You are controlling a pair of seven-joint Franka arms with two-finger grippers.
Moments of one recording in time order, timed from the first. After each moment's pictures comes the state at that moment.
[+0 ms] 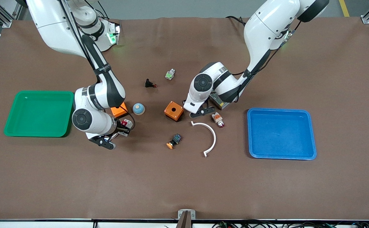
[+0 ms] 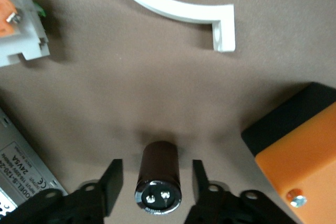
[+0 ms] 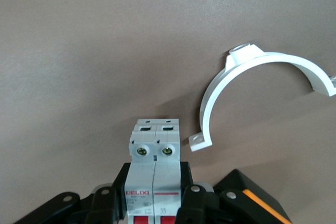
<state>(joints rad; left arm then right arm) -0.40 0.71 -0.43 -1.75 0.15 2.35 -1.16 0.33 0.58 -0.03 -1.76 0.18 2.17 0.59</state>
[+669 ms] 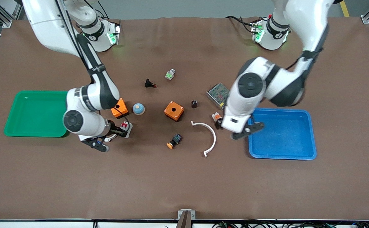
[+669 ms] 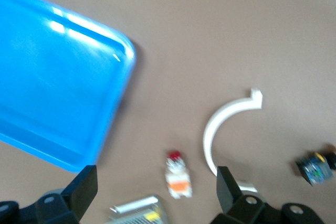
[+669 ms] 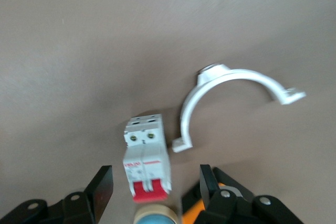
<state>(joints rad) -0.14 0.49 -0.41 -1.47 0.28 1.92 -0.93 0.29 0.51 -0.06 -1.71 0.17 2.06 0.57</state>
